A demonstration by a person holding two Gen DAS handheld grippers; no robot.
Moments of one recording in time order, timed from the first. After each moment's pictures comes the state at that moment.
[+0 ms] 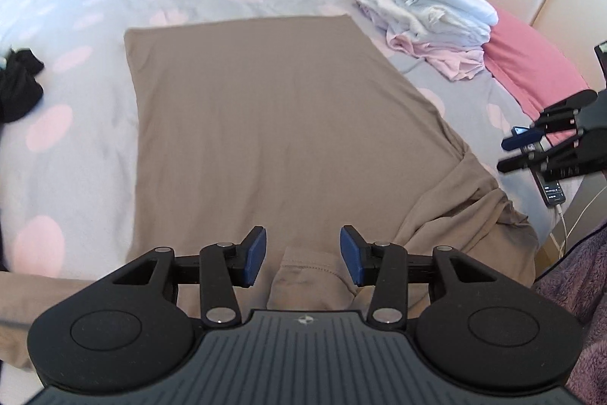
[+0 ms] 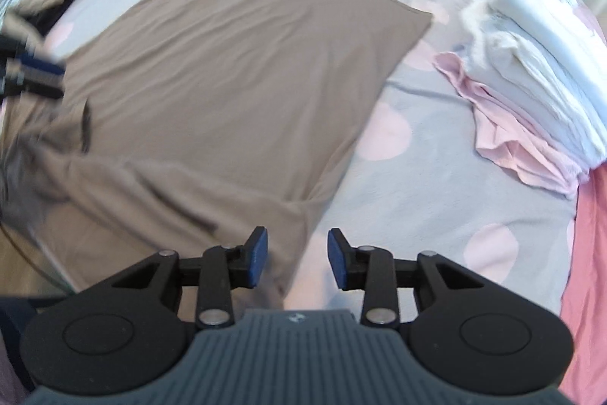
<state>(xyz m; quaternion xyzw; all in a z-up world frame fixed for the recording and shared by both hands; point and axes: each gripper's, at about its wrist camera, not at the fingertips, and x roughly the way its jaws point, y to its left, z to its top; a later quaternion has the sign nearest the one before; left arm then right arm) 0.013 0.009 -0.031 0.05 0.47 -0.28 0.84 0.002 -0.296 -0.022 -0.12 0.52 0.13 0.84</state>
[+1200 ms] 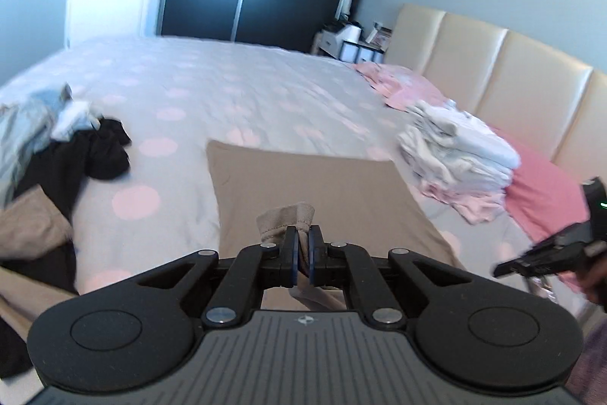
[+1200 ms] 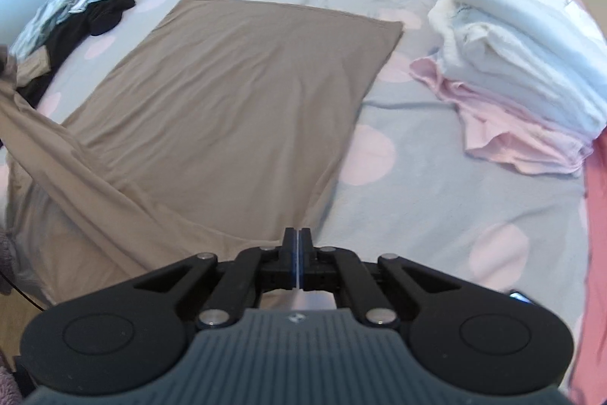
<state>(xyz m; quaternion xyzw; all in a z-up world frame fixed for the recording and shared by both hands) -0.023 0.075 0.039 -0.06 0.33 -0.19 0.92 0.004 -0.313 -0.017 -0.04 0.49 0.13 0.86</state>
